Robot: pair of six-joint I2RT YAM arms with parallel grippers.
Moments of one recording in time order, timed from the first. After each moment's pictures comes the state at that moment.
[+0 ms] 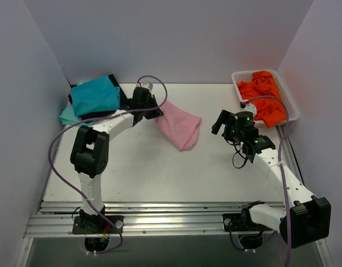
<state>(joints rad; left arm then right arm) -0.45 1.99 1.40 -0.07 0.13 -0.63 0.26 1.14 0.86 -0.34 0.13 0.55</state>
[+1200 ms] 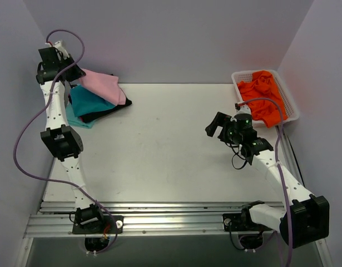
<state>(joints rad) 0.24 2.42 2.67 -0.78 0.37 -0.28 0.26 1.13 0.80 -0.25 -0.04 0.55</state>
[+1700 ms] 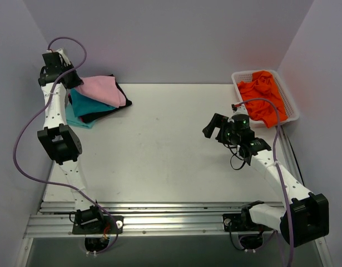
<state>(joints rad) 0.24 2.28 2.44 -0.76 0.23 -0.26 0.29 1.14 0.79 -0.23 -0.06 0.55</state>
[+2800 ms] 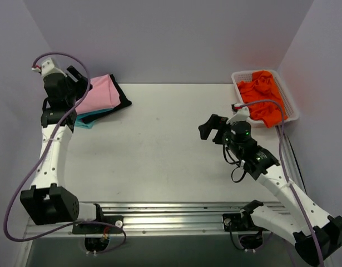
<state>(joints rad) 0.13 1.44 1.46 -0.29 -0.13 -0.53 0.50 0.98 0.82 -0.25 0.16 0.54</state>
